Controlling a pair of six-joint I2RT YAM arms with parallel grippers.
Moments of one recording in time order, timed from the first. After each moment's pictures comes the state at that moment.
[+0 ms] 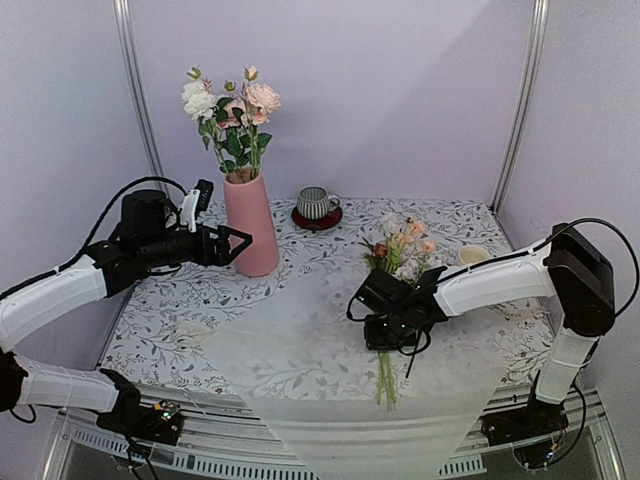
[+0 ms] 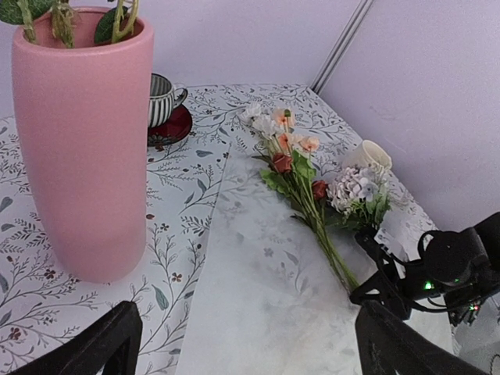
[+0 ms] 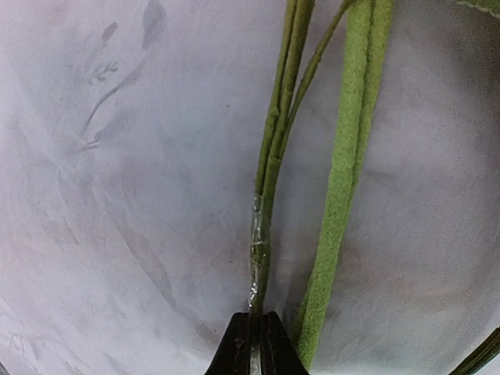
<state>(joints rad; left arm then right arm) -0.46 1.10 0.80 -0.08 0.30 -0.28 0.99 1.80 1.04 -0.46 0.15 0.90</state>
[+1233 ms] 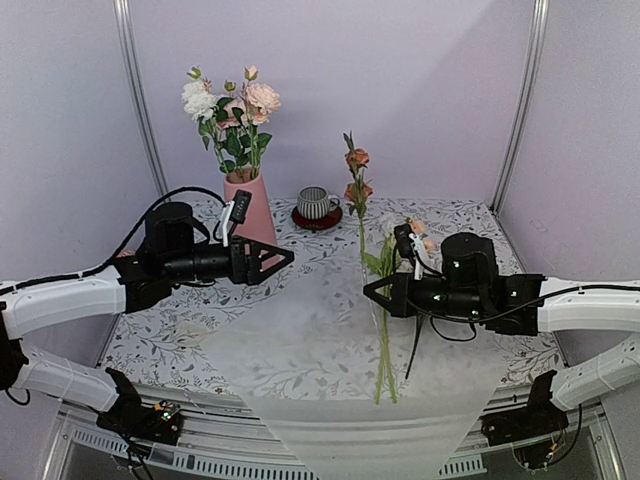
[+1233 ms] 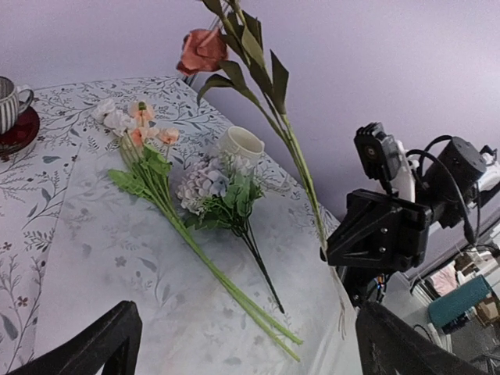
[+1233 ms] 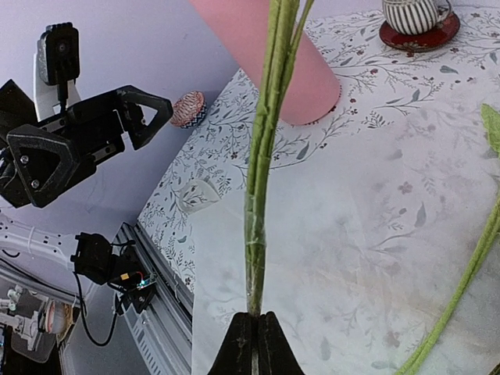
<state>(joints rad) -0.70 1.19 0.74 0.22 0.43 -0.48 0.99 1.20 0.75 0.07 -0.03 0.69</state>
